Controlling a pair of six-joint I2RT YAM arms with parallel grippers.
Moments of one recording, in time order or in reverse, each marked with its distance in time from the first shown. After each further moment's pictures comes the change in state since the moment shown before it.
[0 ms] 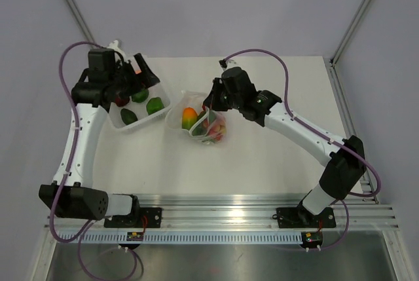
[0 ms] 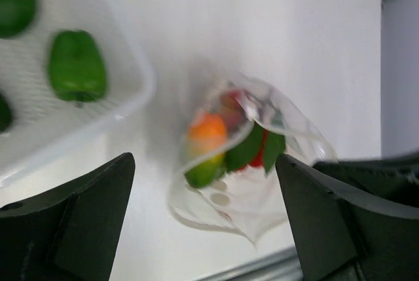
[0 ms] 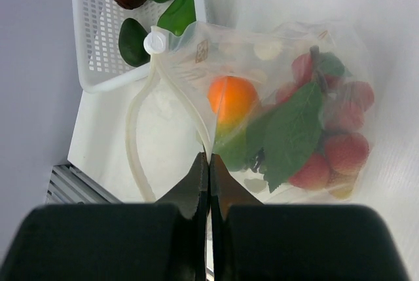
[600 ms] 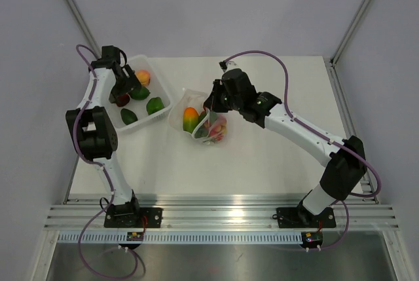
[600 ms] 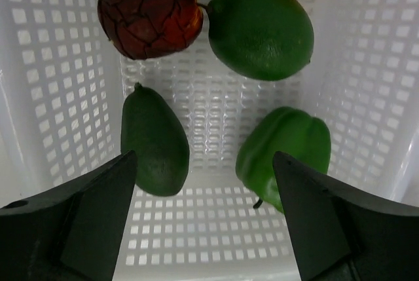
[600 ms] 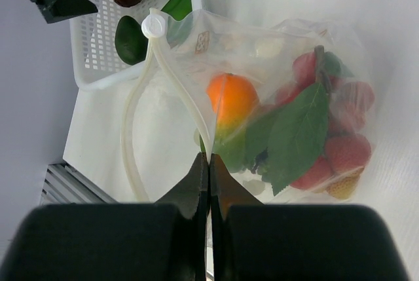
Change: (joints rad) left arm 0.256 0.618 0.246 -0.085 -0.346 0.016; right arm 0.000 -0.010 -0.034 0.023 0.000 -0.010
